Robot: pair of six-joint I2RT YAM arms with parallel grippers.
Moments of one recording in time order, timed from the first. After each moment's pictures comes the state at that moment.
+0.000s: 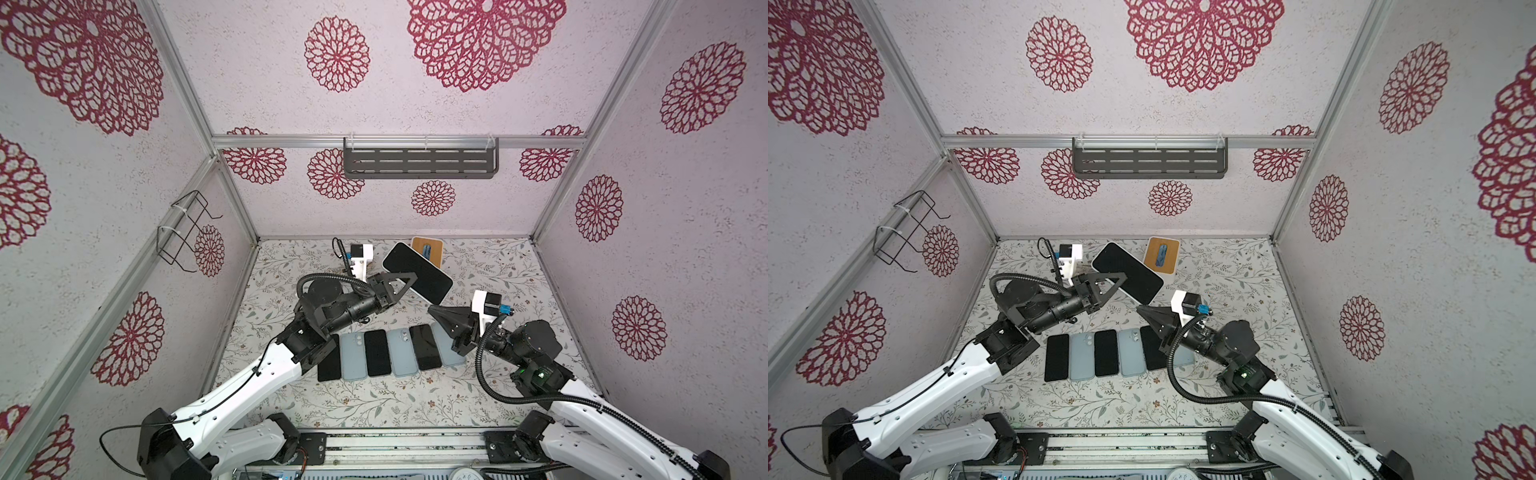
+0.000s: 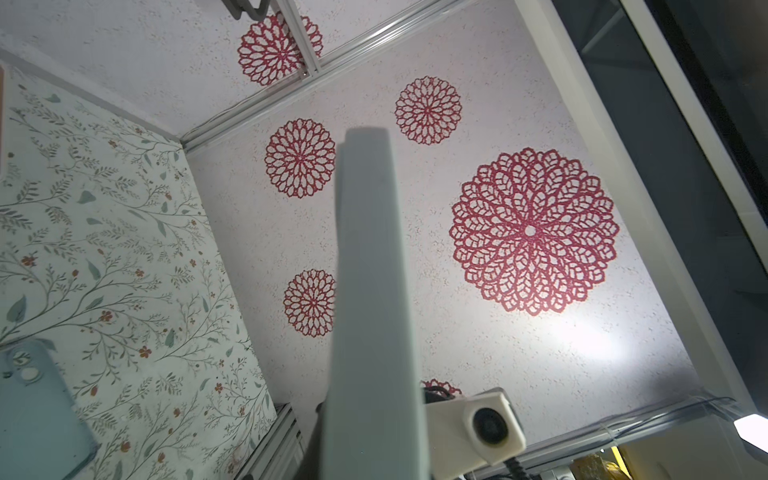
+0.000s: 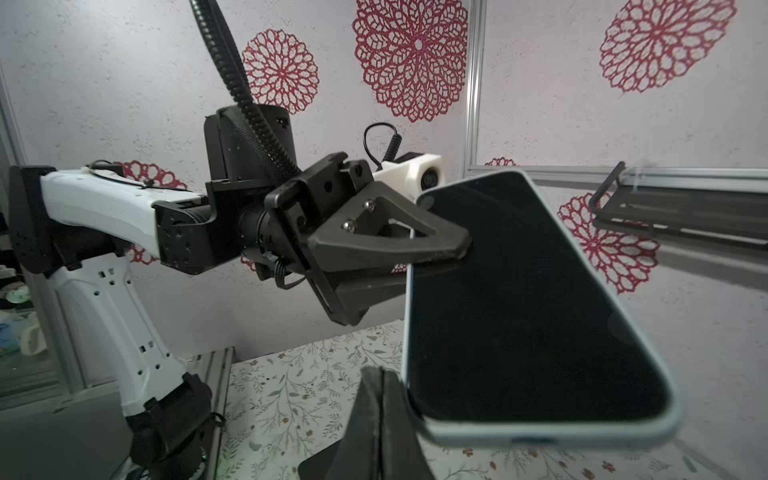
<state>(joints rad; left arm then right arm) -0.74 1.14 0.97 0.26 0.34 -1.19 0.73 0.79 0.61 0.45 -0.43 0.10</state>
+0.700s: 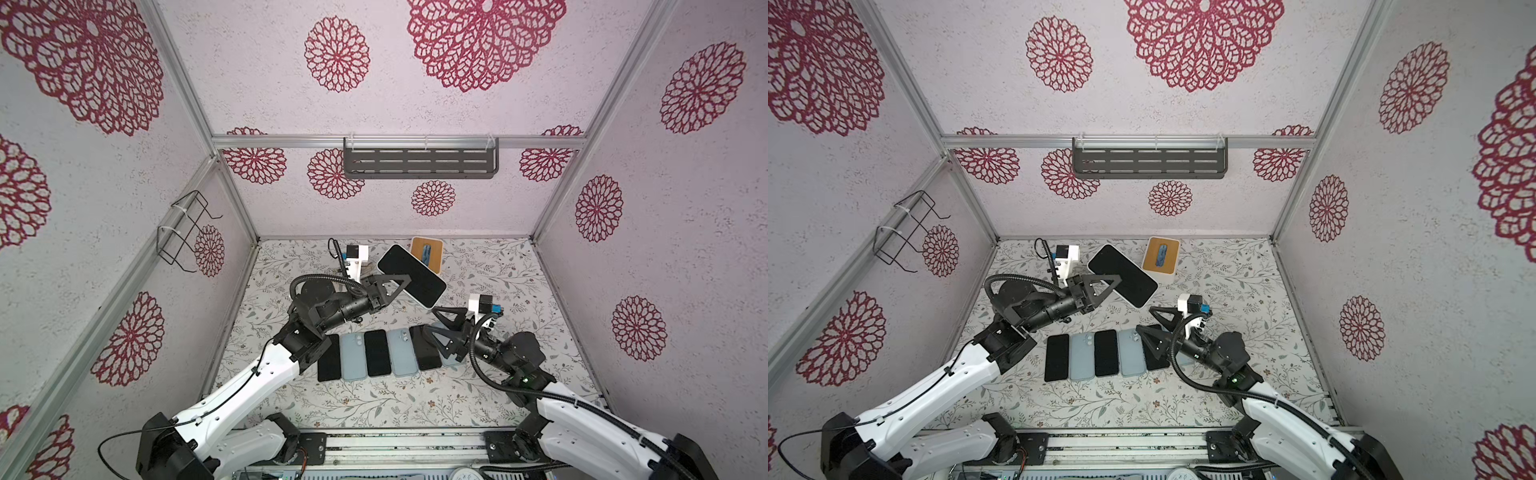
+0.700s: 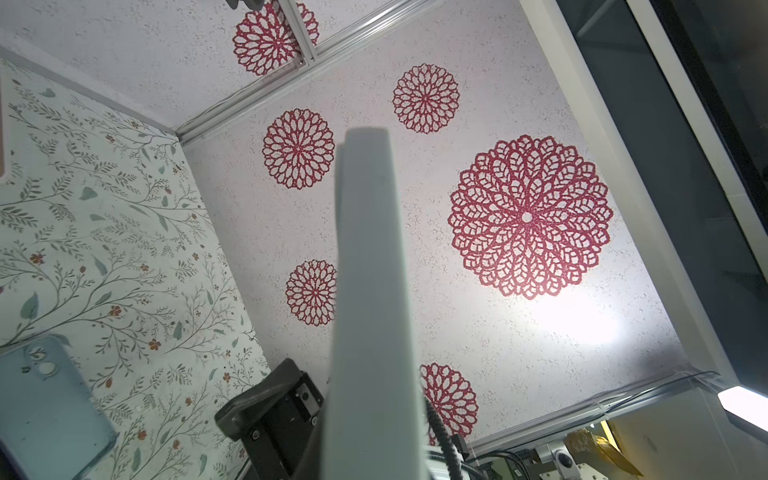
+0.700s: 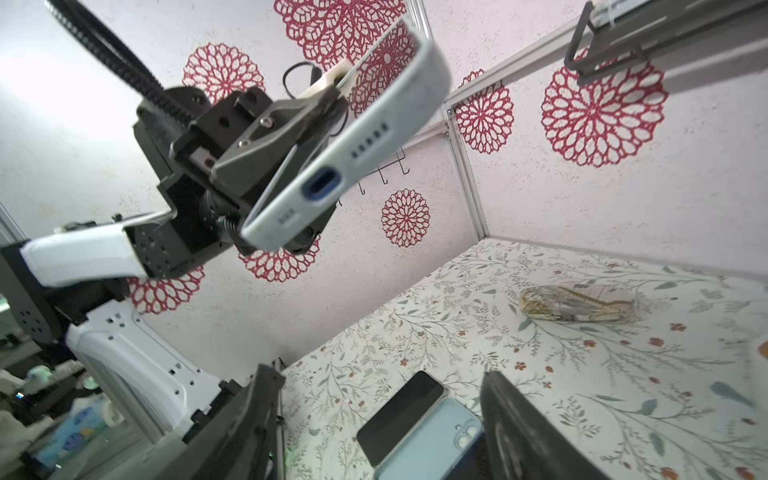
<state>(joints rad) -0.66 1.11 0.90 0.33 0.43 -1.19 0.69 0.89 0.36 0.80 -0.42 0.57</state>
